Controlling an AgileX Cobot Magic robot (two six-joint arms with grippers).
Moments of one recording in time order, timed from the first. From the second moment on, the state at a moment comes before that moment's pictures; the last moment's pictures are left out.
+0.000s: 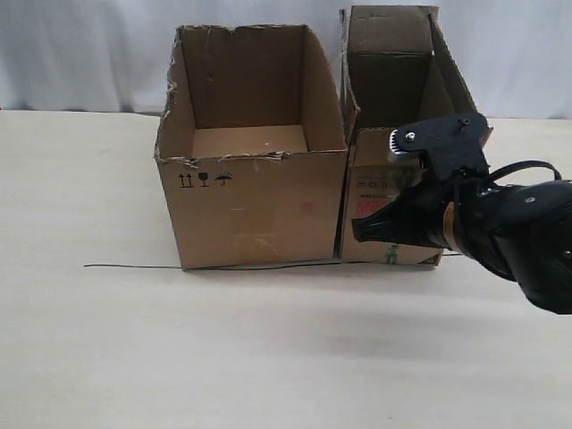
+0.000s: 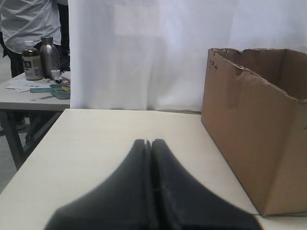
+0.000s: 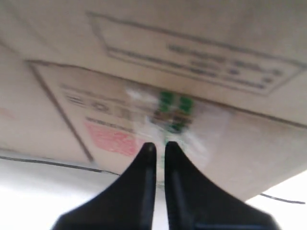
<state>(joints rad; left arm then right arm) -0.01 0.00 0.00 -0.03 0.15 0.03 0.70 1.52 -0.68 -1.73 0.36 1.88</state>
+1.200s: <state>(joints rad) -0.01 0.00 0.00 -0.03 0.15 0.03 -0.08 1.70 -1.09 -1.05 -0.28 1.37</state>
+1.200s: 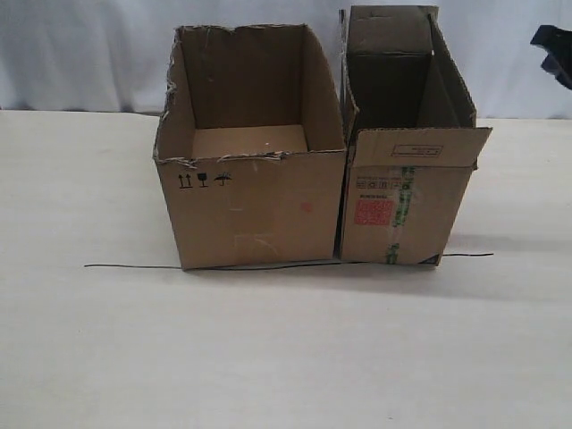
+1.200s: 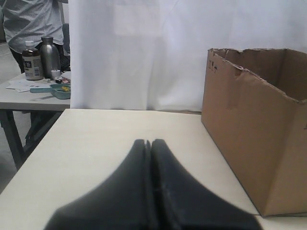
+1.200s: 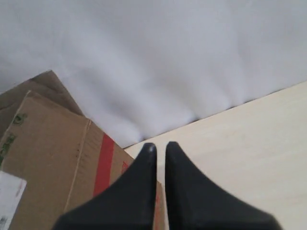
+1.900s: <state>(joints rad) -0.01 0.00 0.00 -0.03 0.15 0.03 -0.13 2.21 -1.37 -1.26 -0.66 1.80</state>
